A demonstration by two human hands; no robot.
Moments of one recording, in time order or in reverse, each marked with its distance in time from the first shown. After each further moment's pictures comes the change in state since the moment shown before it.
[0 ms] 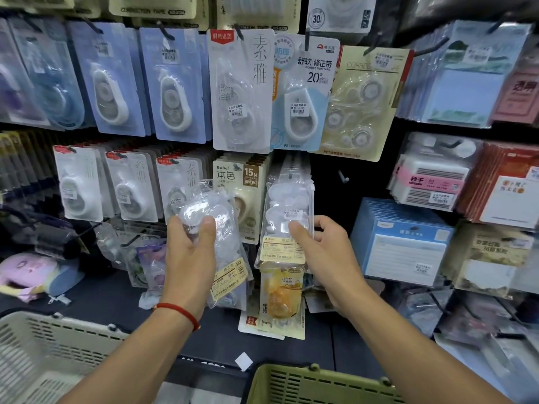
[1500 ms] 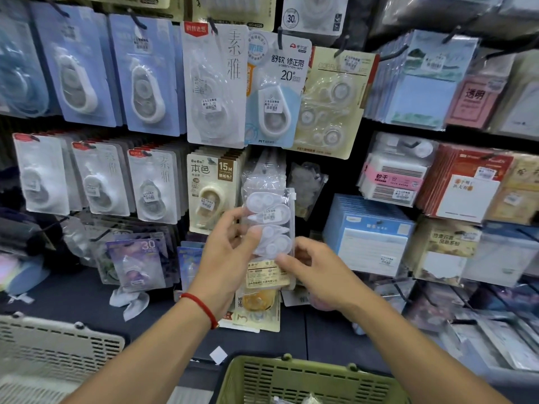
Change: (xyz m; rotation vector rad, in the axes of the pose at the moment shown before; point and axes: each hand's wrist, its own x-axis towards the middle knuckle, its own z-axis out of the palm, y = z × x) left_hand -0.035 0.004 0.063 -0.208 -0.389 -0.129; right_hand -0.014 0.030 -0.049 -0.226 -0.312 -0.059
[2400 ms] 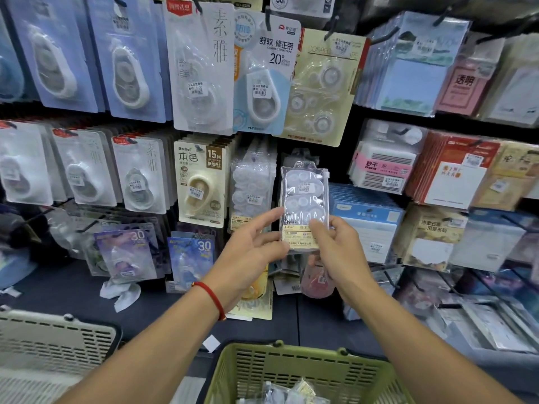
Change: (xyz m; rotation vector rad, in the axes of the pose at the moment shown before) left_hand -0.007 -0.006 0.026 0.096 -0.287 -0.130; right_hand -0.008 0.003 -0.019 0.244 0.415 0.169
